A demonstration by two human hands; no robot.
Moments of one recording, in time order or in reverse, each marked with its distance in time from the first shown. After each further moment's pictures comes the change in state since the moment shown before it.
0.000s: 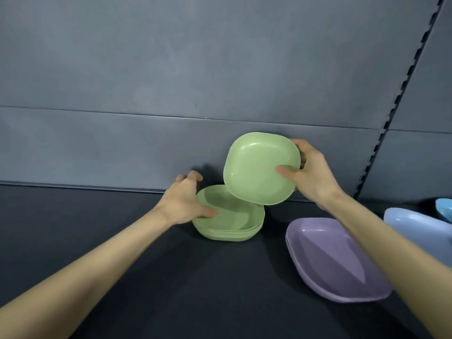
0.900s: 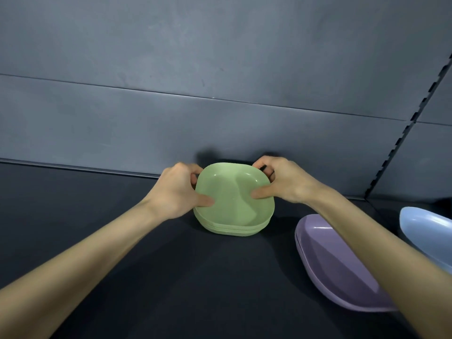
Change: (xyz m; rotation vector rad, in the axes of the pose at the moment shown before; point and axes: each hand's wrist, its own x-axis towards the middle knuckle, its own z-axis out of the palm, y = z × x) left_hand -0.008 -0.007 -0.005 -0.179 0.030 0.016; right_hand 0.010 0.006 0.043 -0.380 -0.496 0.076
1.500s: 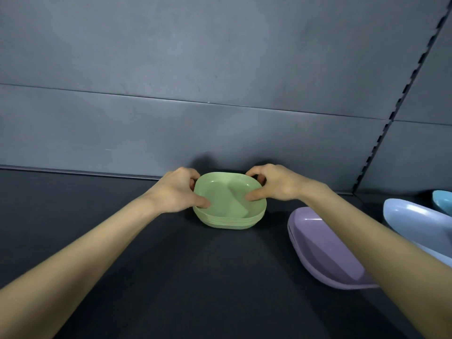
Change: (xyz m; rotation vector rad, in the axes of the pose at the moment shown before) left_hand 0.002 -0.003 -0.003 0.100 -0.130 -0.004; right_hand 0.002 0.003 0.002 -0.253 -0.128 0.007
